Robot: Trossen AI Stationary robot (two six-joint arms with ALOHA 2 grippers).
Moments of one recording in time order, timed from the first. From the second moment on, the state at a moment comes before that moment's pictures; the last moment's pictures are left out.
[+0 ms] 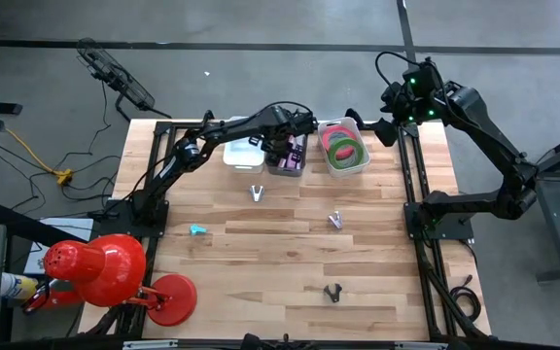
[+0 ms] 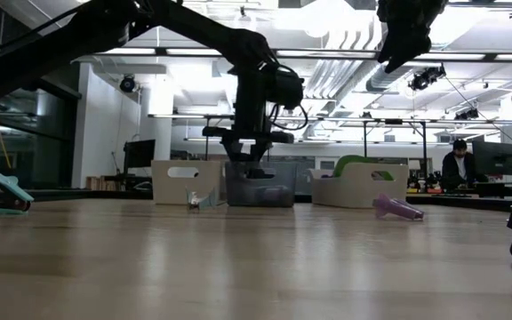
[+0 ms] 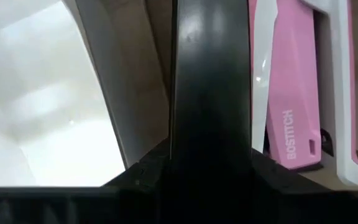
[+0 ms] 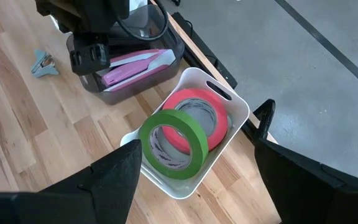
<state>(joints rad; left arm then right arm) 0.43 2.37 2.22 -1.31 -0.22 -0.79 -0.90 1.18 1.42 -1.10 -0.18 -0.23</state>
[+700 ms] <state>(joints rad) 0.43 2.36 2.32 -1.38 -0.24 -0.74 -0.90 1.18 1.42 -1.10 -0.16 -0.14</state>
